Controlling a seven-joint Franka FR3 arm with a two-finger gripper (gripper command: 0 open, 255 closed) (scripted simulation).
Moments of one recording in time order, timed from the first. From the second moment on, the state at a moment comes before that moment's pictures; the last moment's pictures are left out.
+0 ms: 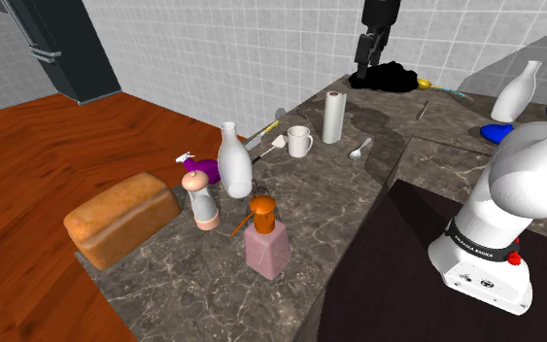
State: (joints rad) arm -0.02 -0.62 -0.08 -2.26 -0.12 1.72 -0.15
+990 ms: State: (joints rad) arm -0.05 -0.10 -0.28 -2.01 -0.04 1.94 -0.42
